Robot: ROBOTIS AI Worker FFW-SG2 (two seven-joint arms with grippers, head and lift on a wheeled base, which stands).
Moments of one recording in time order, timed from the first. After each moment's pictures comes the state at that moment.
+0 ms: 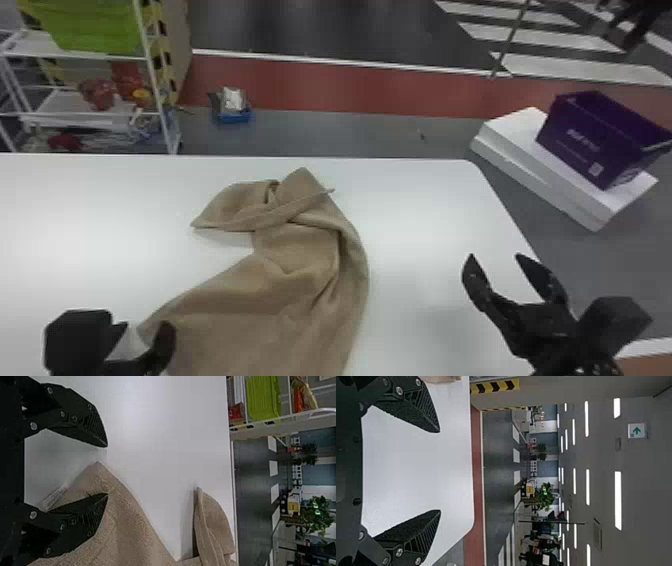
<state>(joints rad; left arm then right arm) 0.54 0.00 -0.06 -2.17 -0.07 0.64 0.04 0.50 0.00 -0.33 -1.97 -0.16 0.01 0.31</state>
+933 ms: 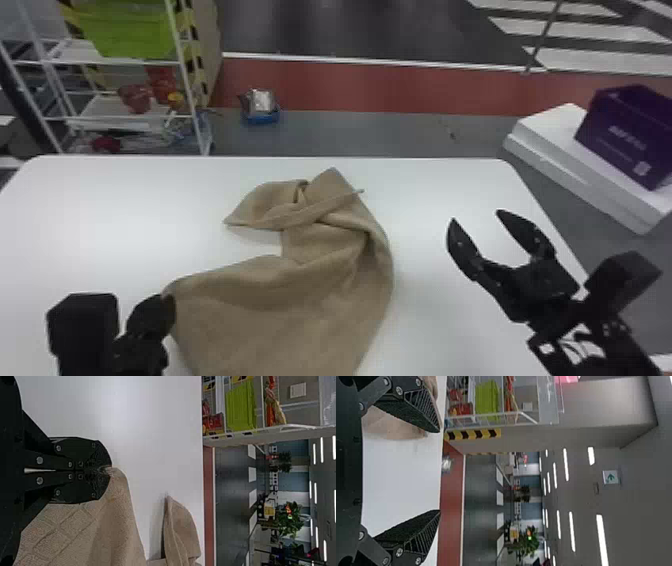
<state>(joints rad) 0.59 0.00 -0.01 -2.30 -0.03 0.62 0.04 0.38 0.00 -0.24 -2.02 -0.14 0.09 0.51</state>
